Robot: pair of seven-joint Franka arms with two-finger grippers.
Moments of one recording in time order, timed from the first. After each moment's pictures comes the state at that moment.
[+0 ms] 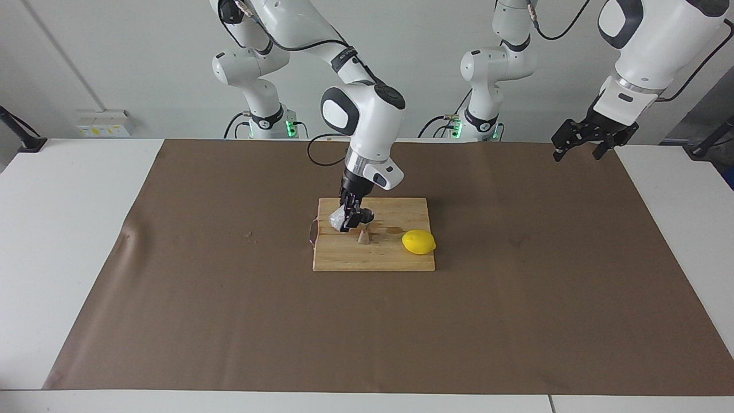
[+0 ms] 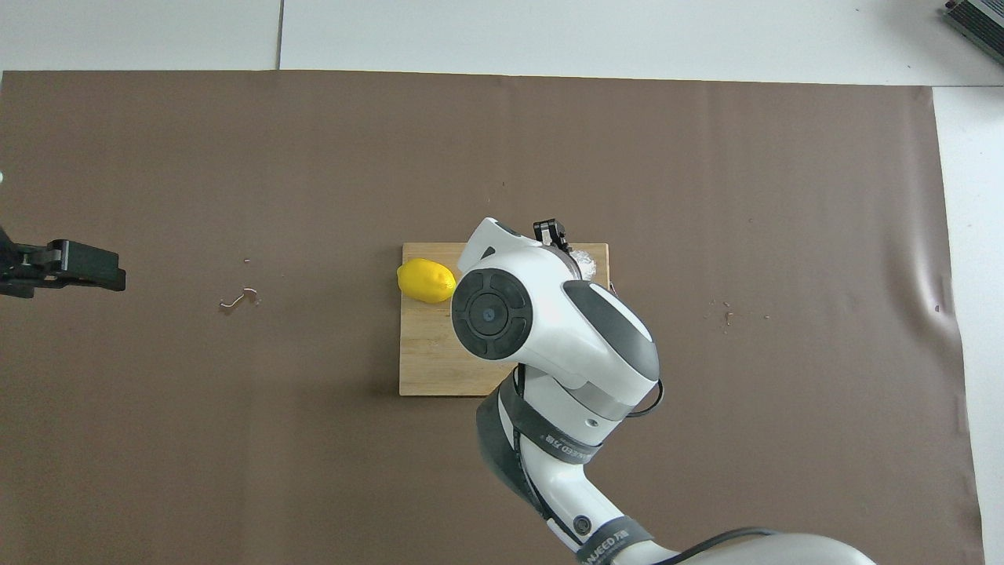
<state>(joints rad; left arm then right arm) 0.08 -0.09 -0.11 -1.70 -0.03 1.59 -0.04 0.59 0.31 0.03 -1.73 -0.48 2.03 -0.90</state>
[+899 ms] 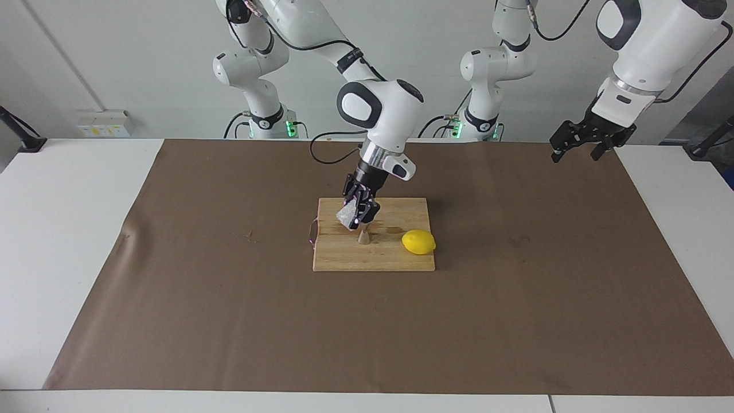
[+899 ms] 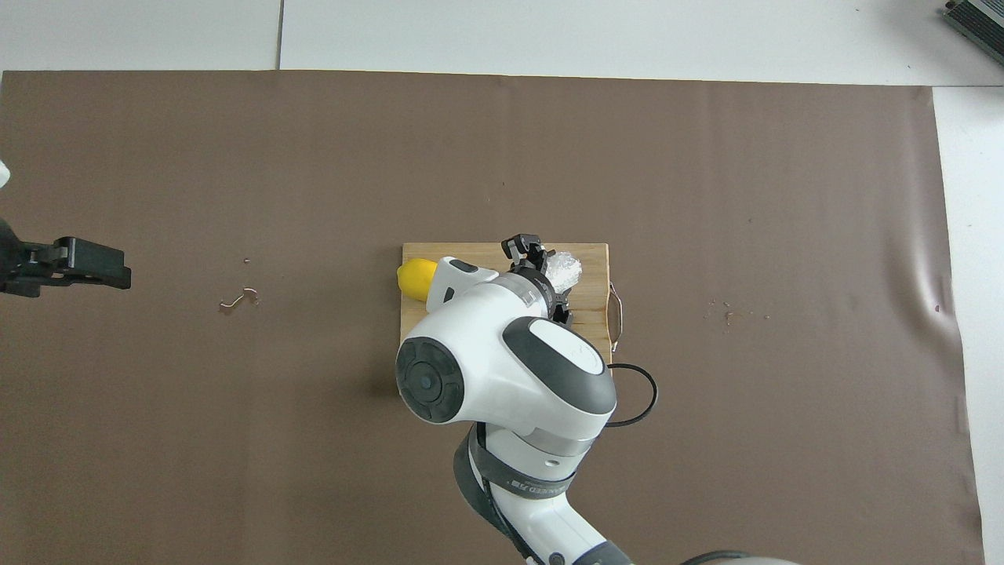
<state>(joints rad) 0.08 -0.08 -0.12 -1.70 -0.04 1.60 -0.06 0.67 0.31 0.04 -1.75 -0.69 2.00 -0.92</state>
